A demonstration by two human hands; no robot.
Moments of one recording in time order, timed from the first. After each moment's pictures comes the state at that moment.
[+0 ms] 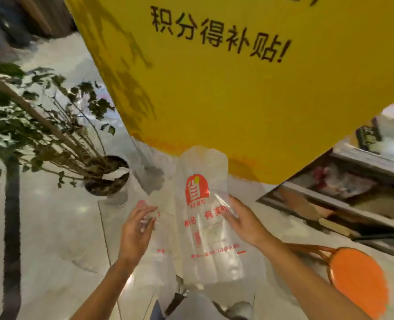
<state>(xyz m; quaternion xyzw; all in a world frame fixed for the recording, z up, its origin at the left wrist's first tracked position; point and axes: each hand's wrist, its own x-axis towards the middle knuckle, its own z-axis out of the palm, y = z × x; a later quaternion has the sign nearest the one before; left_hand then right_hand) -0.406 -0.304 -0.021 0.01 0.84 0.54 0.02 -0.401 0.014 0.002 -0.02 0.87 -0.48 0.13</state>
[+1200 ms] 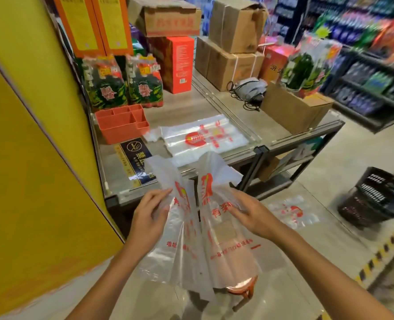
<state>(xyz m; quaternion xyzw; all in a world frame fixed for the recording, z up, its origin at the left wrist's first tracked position) -0.399 0.344 0.136 0.47 0.70 0.52 0.15 -0.167 0.530 0.159 0.32 0.88 -0.34 -0.08</state>
